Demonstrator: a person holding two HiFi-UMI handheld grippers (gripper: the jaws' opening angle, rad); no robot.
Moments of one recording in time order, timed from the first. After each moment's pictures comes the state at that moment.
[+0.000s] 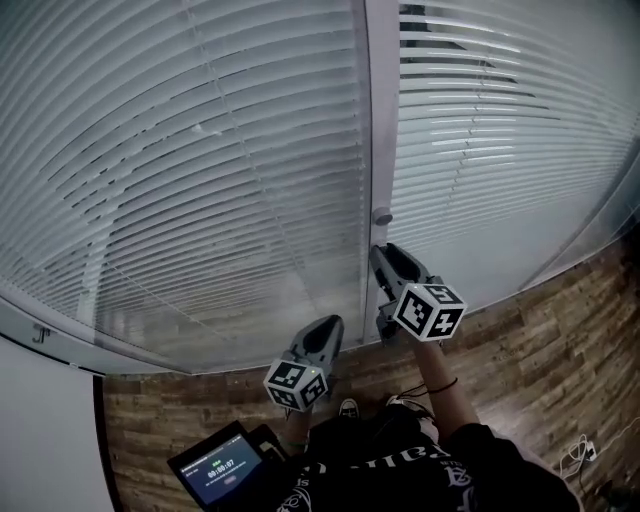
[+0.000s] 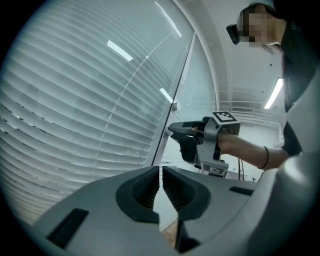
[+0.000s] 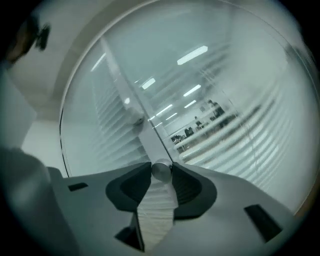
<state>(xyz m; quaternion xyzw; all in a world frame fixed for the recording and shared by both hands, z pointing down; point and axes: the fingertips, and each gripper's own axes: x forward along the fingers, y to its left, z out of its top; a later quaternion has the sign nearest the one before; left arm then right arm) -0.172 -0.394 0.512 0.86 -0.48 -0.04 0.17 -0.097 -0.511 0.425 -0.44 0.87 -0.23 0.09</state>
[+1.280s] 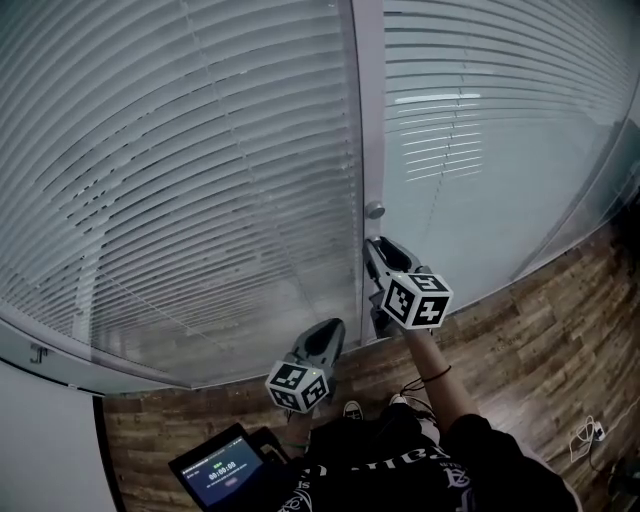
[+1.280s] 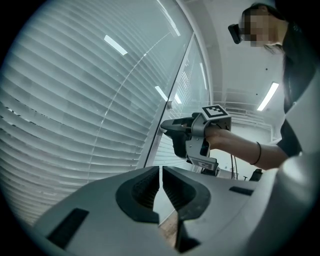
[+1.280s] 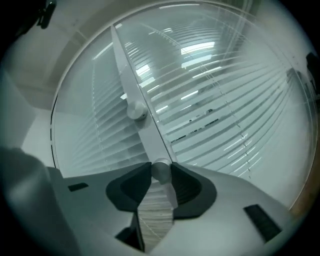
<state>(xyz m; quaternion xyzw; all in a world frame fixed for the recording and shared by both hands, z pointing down) -0.170 -0.371 0.519 0.88 -0.44 -0.03 0.17 -0.102 -0.505 0.429 -0.49 0.85 -0.20 0.06</state>
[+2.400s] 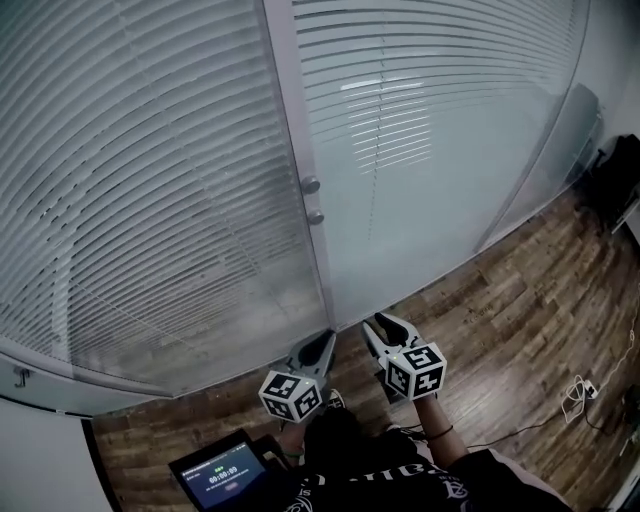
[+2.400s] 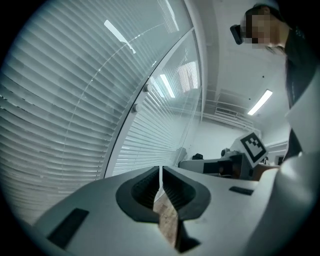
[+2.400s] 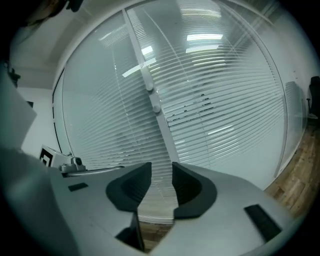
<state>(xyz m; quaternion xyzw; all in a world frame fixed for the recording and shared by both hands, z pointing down) -0.088 -0.278 0.549 0.90 -0.37 -0.02 0.21 -0.015 -0.295 0.549 -0.49 0.84 -0.22 -0.07</state>
